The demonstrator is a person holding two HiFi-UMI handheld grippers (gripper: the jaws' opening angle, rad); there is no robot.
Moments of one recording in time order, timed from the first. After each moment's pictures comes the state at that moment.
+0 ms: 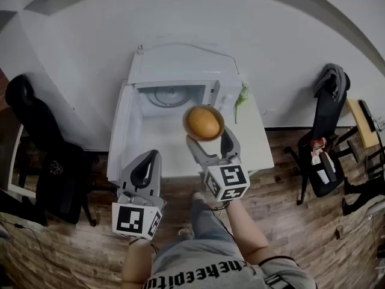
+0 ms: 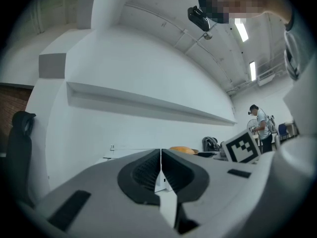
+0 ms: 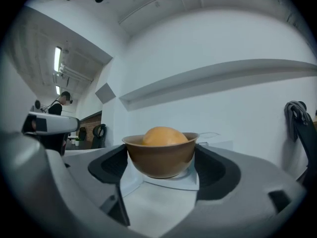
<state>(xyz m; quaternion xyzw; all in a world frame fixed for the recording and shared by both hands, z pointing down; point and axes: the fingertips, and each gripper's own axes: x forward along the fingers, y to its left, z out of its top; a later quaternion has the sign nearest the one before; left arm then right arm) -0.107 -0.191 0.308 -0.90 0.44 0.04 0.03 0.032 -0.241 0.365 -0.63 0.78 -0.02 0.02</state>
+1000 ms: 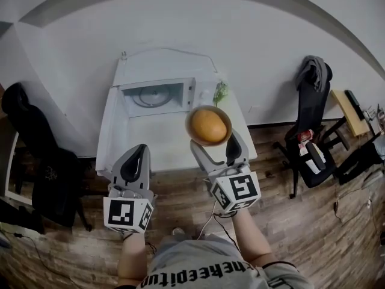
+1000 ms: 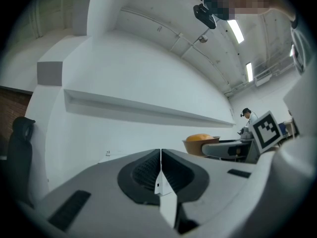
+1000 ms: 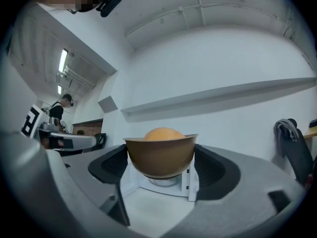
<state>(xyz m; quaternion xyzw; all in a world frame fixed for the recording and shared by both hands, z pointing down) -0.085 -0.143 0.283 -0.90 0.43 0.05 0.04 0.076 -0.131 0.299 -0.64 0.77 0.04 0.05</state>
